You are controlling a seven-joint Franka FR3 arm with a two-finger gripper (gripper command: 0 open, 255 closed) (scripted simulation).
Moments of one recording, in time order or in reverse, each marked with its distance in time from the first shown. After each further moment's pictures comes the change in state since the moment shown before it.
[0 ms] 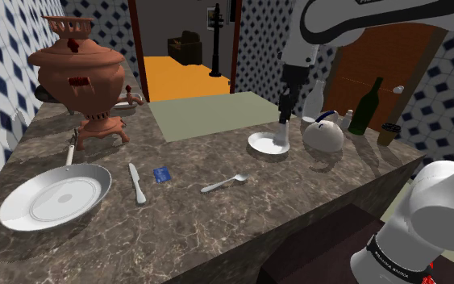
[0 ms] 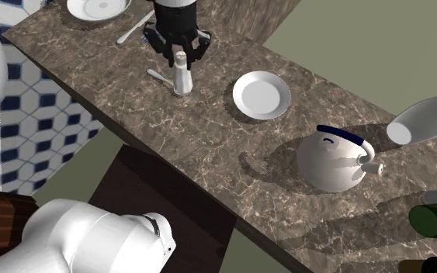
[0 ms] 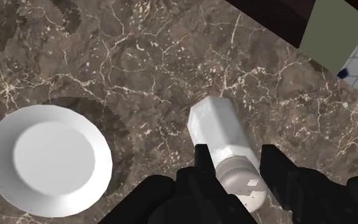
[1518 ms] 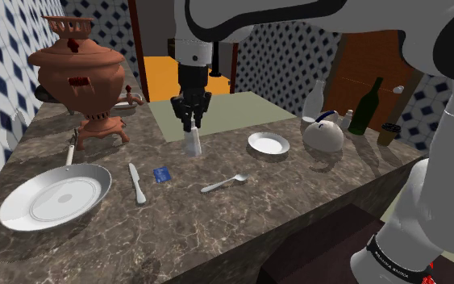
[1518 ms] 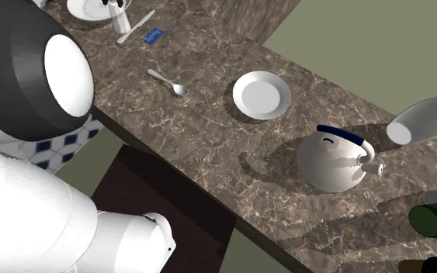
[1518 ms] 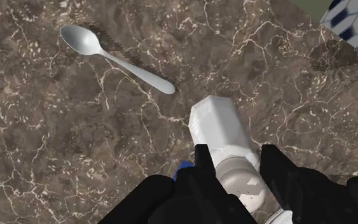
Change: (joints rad) arm 0.204 0.607 0.271 0.655 -0.012 -0.009 0.471
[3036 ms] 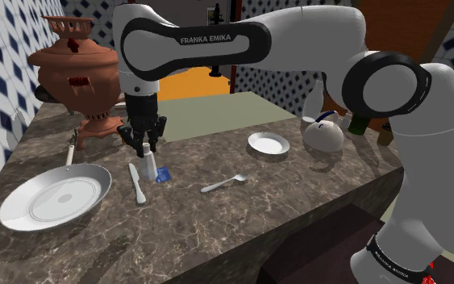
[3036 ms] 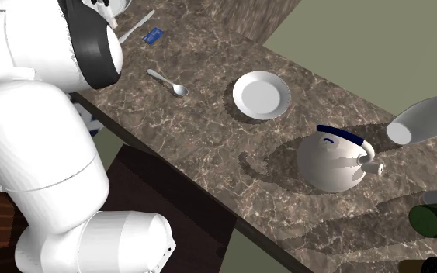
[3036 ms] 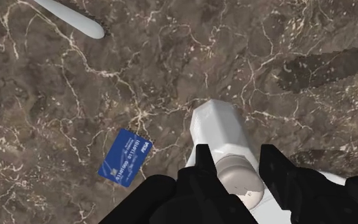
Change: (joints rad) arm 0.154 0.423 0.025 0.445 -0.104 -0.019 0.157
